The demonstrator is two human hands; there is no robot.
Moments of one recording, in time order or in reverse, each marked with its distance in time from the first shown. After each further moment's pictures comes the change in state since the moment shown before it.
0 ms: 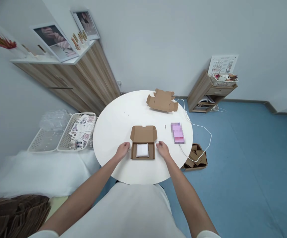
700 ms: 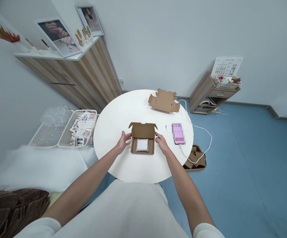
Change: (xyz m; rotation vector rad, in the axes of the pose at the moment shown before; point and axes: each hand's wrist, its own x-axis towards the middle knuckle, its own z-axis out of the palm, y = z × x) left_hand 0.007 0.036 -0.013 -0.371 -0.210 0.071; right_hand 0.003 -0.052 -0.008 0.221 -0.212 -0.140
